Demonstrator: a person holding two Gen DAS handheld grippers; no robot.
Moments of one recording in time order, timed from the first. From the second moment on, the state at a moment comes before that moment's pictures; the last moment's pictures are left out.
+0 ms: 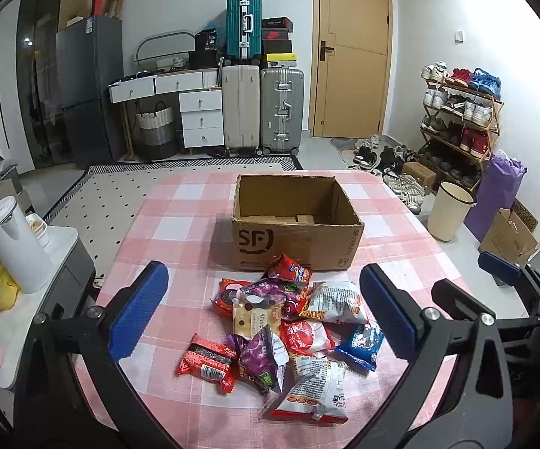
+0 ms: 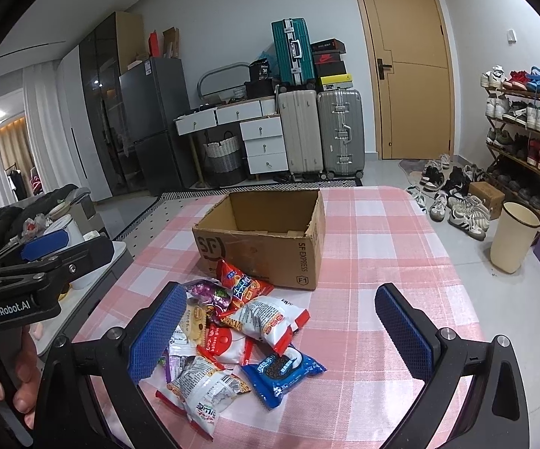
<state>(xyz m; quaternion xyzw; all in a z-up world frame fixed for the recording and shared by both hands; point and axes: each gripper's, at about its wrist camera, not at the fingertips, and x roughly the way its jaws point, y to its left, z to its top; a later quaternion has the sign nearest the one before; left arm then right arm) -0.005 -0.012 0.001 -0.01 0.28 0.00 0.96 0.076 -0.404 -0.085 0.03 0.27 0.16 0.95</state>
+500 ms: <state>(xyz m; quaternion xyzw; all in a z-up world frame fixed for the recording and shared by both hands) -0.006 -0.010 0.000 -0.01 0.28 0.01 0.96 0.075 -0.403 -0.088 0.03 0.27 0.17 0.95</state>
